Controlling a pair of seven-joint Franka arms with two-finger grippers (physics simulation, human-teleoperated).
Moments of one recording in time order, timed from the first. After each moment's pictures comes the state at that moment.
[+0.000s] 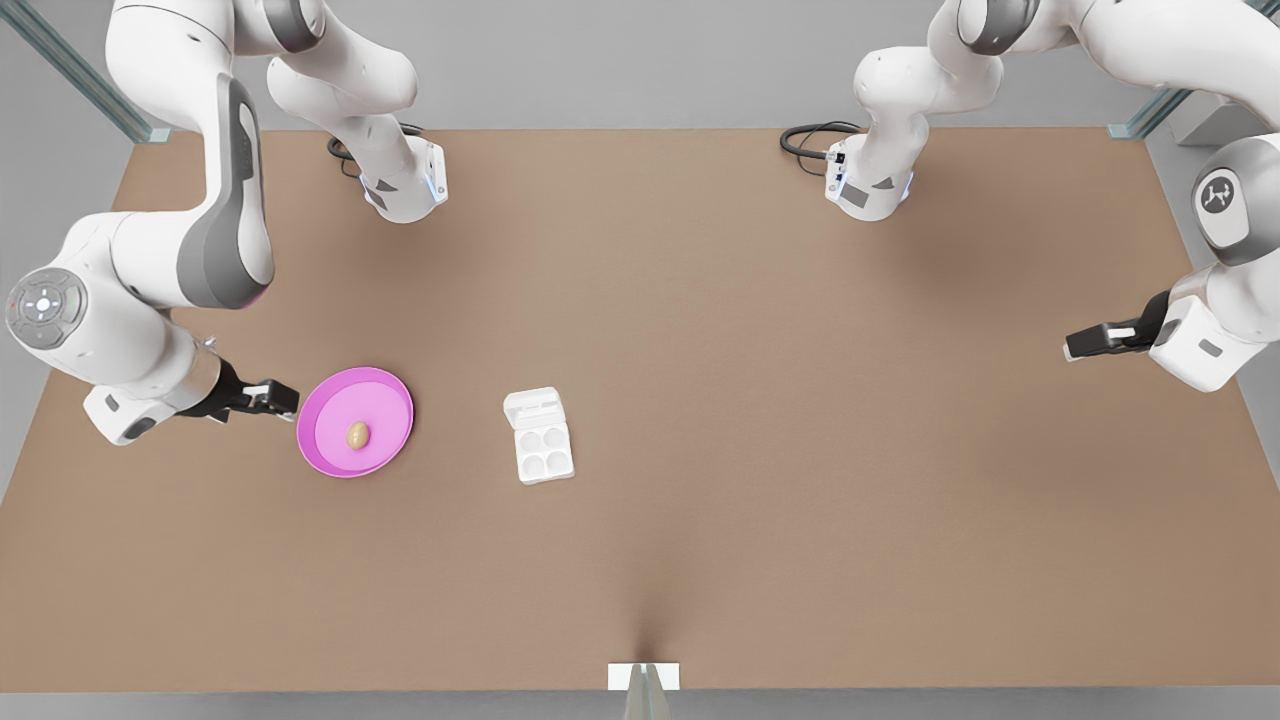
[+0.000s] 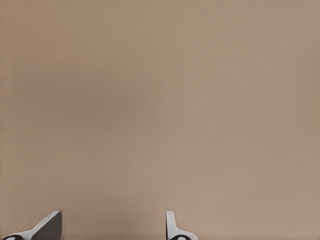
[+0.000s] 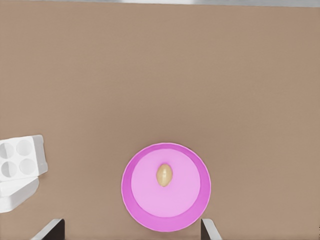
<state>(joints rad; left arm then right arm) -0.02 0.27 0.15 -1.23 -0.02 1.33 0.01 0.05 0.27 -0.02 -1.44 0.00 1.69 0.00</state>
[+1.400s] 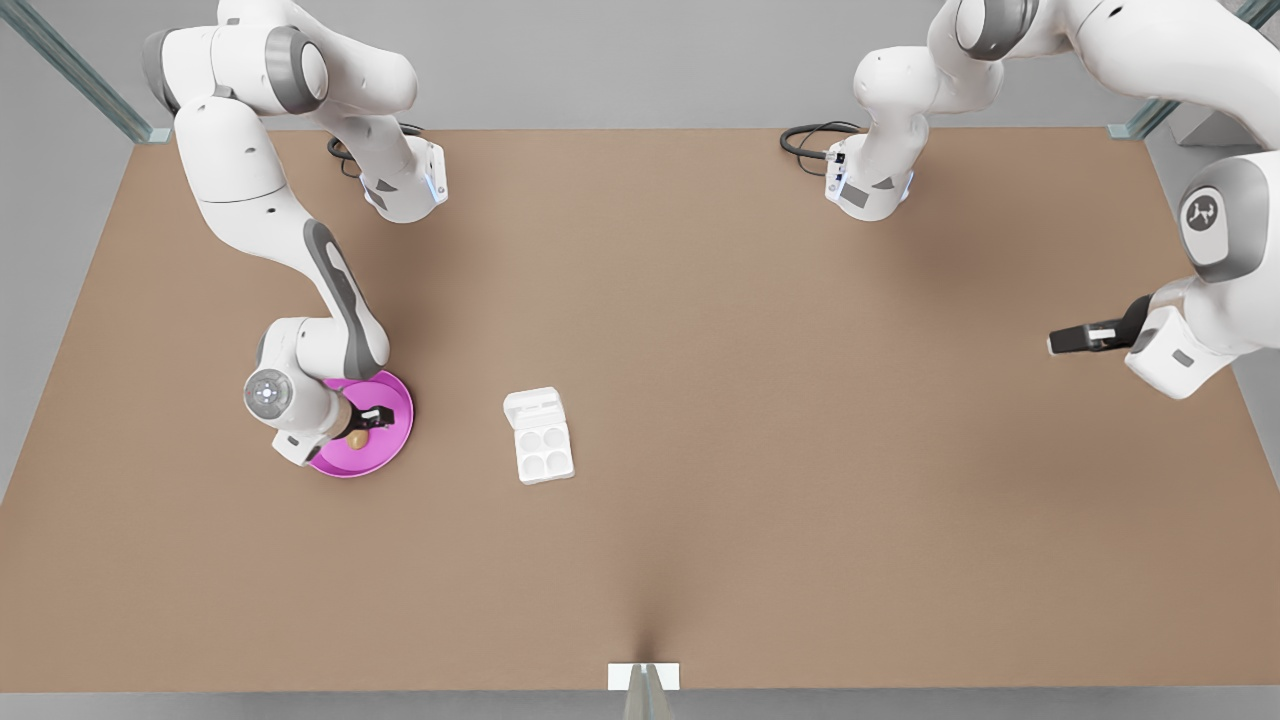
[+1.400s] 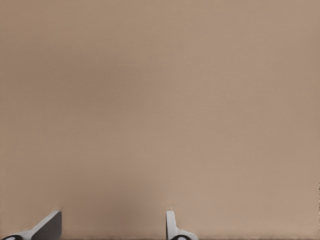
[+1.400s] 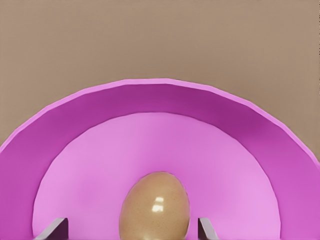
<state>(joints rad) -0.02 0.30 0.15 -1.24 -0.02 1.27 0.02 0.01 0.50 0.00 -2.07 0.00 2.45 -0.20</state>
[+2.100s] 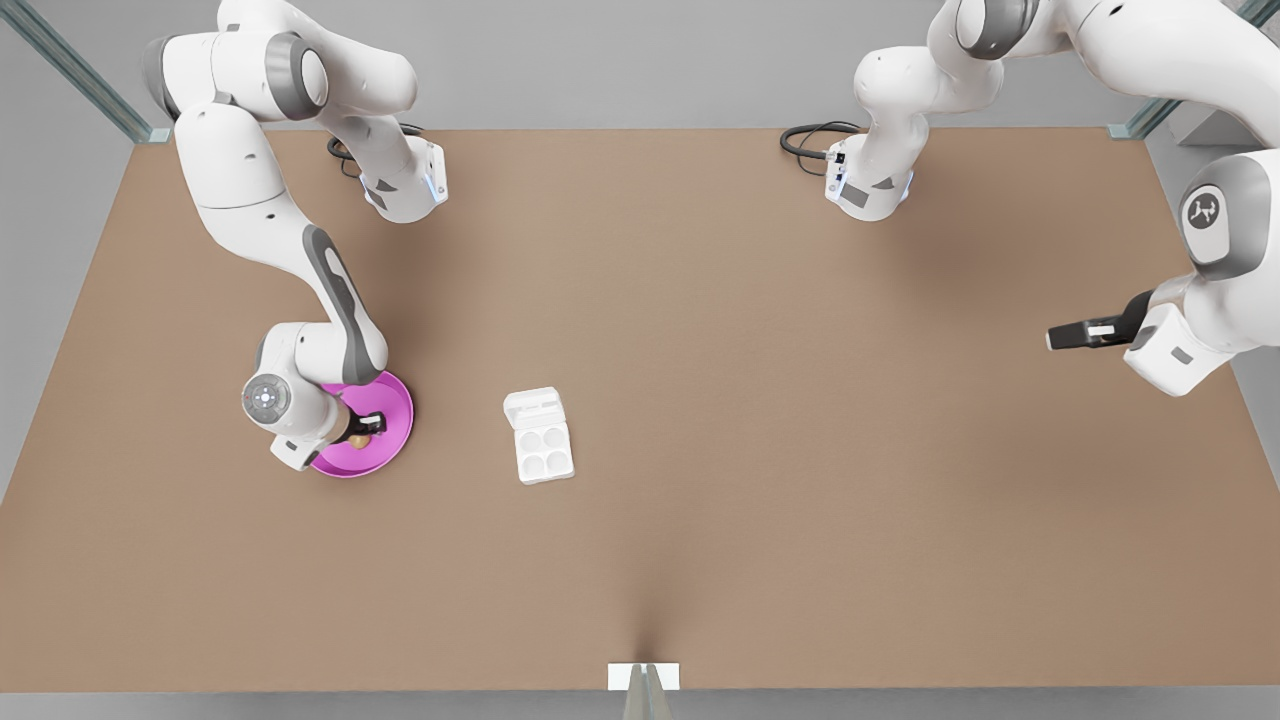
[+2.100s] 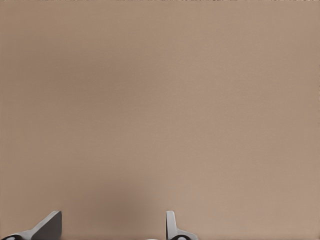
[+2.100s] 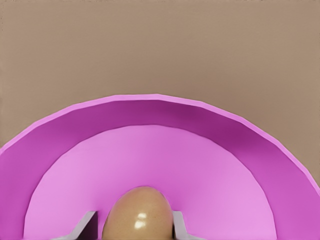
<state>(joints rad) -0.02 0.29 0.15 -1.23 -0.02 1.25 0.02 0.00 0.53 0.00 -2.05 0.00 2.46 -0.20</state>
